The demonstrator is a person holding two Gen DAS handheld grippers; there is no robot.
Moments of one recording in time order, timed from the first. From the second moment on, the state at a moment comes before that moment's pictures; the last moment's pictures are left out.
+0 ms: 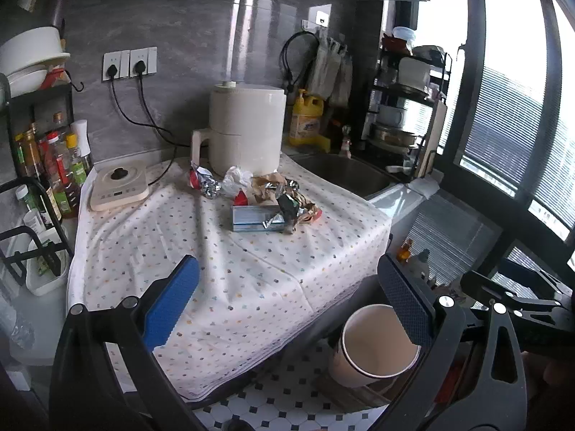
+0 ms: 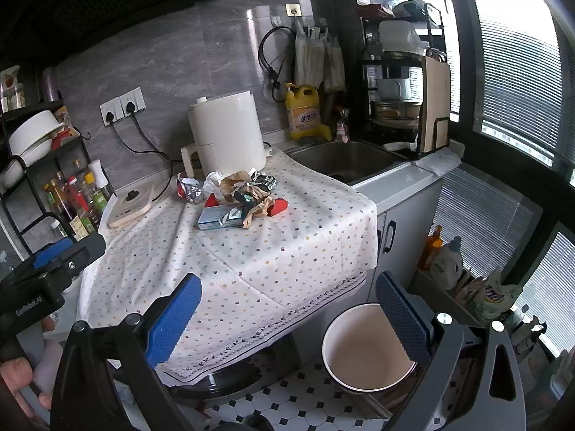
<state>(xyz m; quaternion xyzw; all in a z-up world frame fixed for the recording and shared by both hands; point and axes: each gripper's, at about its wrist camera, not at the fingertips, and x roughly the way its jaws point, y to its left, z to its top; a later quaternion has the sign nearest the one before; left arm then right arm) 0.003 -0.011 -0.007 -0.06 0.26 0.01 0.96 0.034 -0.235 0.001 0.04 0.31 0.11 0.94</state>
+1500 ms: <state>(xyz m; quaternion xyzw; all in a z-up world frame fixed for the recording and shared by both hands) -0.005 -0.014 0.002 -0.06 0.26 0.01 0.96 0.032 -0.245 0.020 0.04 0.30 0.12 0.95</state>
